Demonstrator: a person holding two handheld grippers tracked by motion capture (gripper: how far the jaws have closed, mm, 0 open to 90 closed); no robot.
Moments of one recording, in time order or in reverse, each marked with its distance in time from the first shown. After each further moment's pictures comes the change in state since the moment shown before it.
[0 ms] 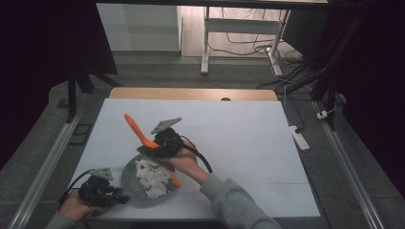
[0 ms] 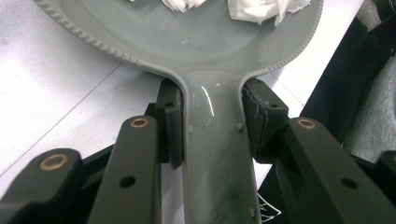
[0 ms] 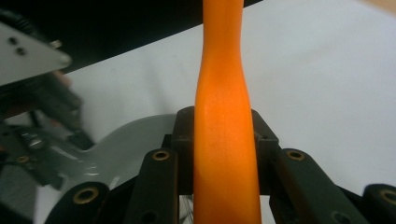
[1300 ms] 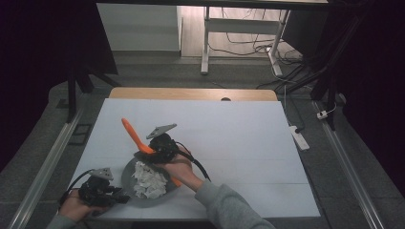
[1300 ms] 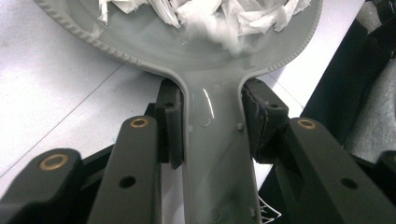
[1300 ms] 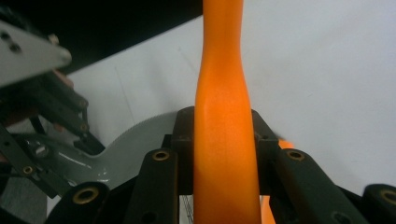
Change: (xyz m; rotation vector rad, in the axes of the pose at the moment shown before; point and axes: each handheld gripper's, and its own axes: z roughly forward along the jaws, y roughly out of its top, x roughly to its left) left arm -0.001 0.000 0.000 -0.010 0.001 -0.001; right arm 0.017 -0.006 0.014 0.014 -0.006 0.066
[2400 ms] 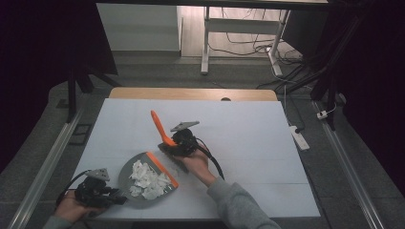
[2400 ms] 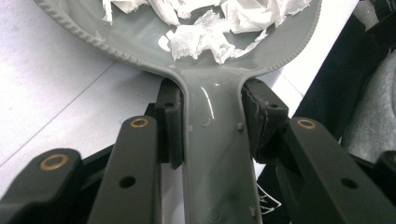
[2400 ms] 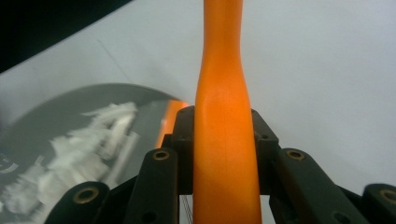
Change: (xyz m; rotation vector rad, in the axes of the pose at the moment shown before) left arm 0.002 -0.005 -0.005 0.005 -0.005 -0.001; right arm -0.055 -0.033 -0.014 -0.013 -0.144 0.126
